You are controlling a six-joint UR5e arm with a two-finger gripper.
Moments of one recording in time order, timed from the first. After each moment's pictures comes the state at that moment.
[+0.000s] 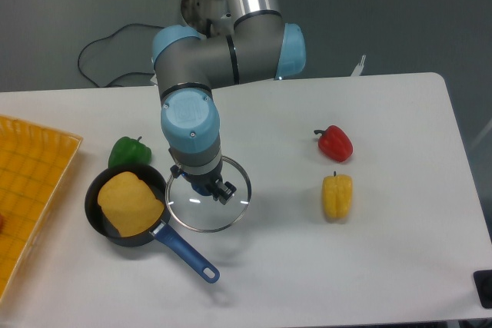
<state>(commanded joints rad) 2.26 -1.96 -1.48 -1.36 1.56 0.93</state>
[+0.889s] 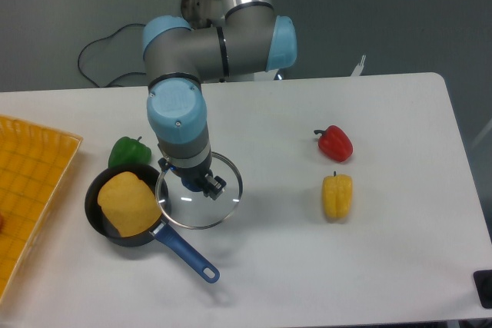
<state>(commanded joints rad) 2.20 -1.94 -1.49 -1.37 1.55 0.85</state>
